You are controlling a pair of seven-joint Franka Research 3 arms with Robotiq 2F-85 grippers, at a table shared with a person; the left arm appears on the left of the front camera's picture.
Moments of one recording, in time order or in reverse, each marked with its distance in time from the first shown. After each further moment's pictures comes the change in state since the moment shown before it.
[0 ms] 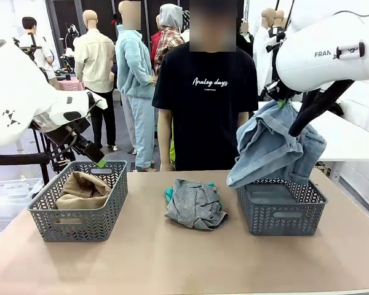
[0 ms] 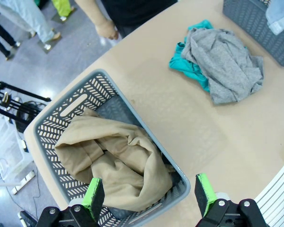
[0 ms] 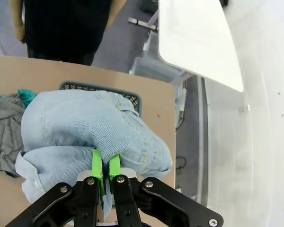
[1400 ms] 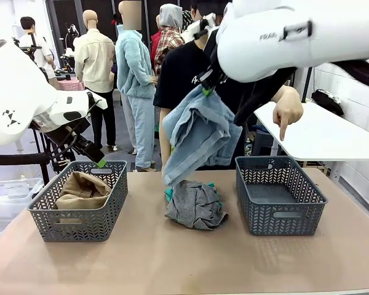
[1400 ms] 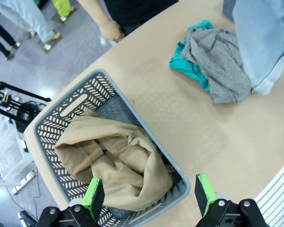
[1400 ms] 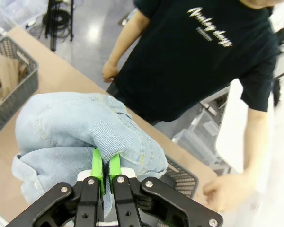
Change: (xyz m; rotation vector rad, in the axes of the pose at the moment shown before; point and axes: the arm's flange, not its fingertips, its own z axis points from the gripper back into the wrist) left arm 0.000 0.000 0.000 0.000 0.000 0.000; right arm 0.049 0.129 0.044 0.308 -0.243 0.375
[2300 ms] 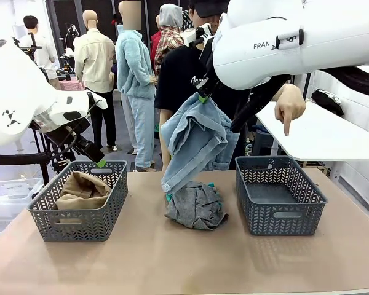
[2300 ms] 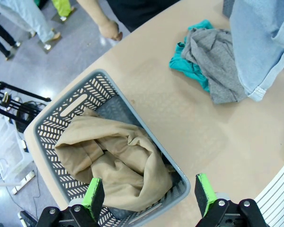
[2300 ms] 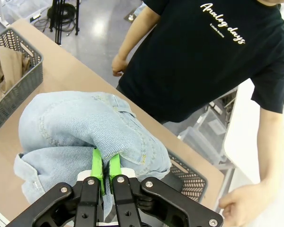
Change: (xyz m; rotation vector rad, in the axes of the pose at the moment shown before) left arm 0.000 0.000 0.000 0.000 0.000 0.000; right arm -0.007 0.014 -0.030 0.036 0.037 0.018
